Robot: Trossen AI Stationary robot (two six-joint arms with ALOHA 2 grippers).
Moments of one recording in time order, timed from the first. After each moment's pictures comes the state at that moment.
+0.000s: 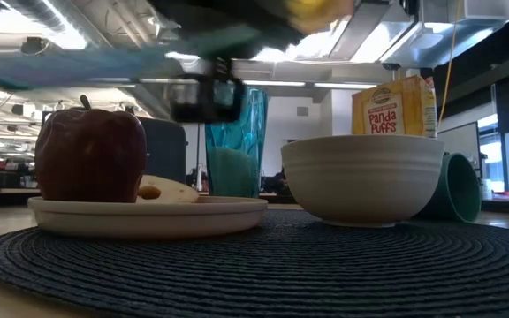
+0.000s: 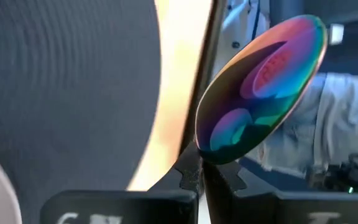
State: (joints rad) left arm -0.31 1.96 1.37 -0.21 0.48 -0.92; right arm -0.13 0.84 1.05 -0.33 0.10 0.58
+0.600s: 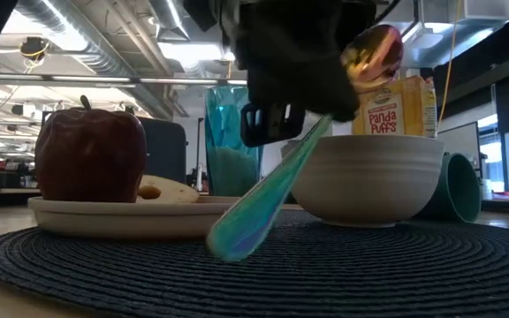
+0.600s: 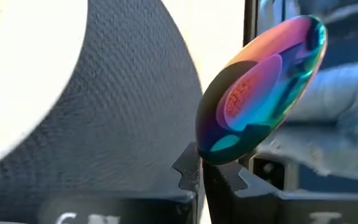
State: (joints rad) left arm -0.24 2.12 1.59 -0.37 0.44 -0.62; right arm 0.25 0.73 1.05 -0.40 0.48 0.49
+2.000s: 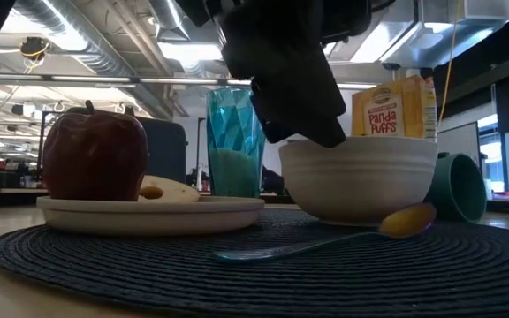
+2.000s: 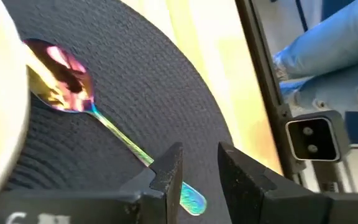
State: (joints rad) left arm -0.26 2.12 1.59 -0.42 0.38 -0.23; right arm 0.31 0.77 1.05 -0.40 0.53 0.45
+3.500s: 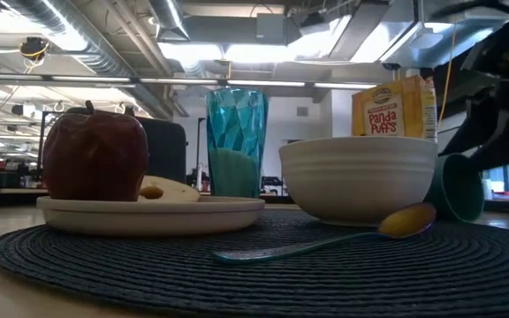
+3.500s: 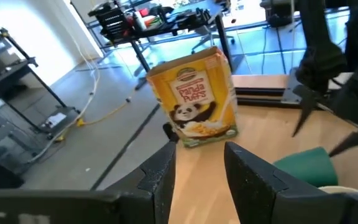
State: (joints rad) left arm -0.23 1.51 1.59 -0.50 -0.85 0.02; right arm 0.69 1.15 0.48 -0.66 0.81 0.77
